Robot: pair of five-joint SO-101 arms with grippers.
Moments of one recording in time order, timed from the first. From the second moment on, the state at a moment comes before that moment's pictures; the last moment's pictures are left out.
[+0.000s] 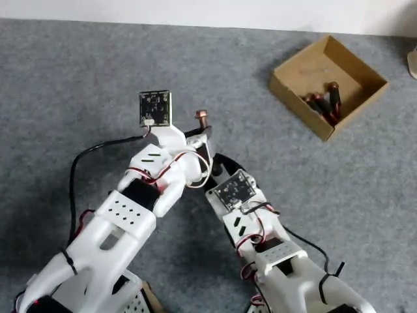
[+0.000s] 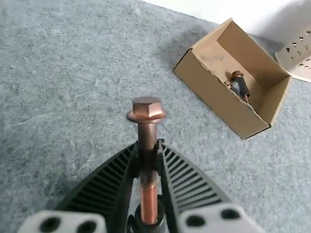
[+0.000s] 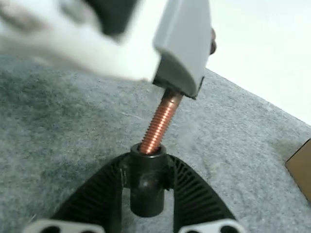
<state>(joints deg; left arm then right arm) 23.3 -37.1 55.0 18.2 34.1 -29.7 -36.7 95.3 -39.7 19.9</state>
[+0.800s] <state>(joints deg) 30.2 -38.6 57.5 17.4 21.3 -22.4 -36.6 95.3 -45.1 13.9</state>
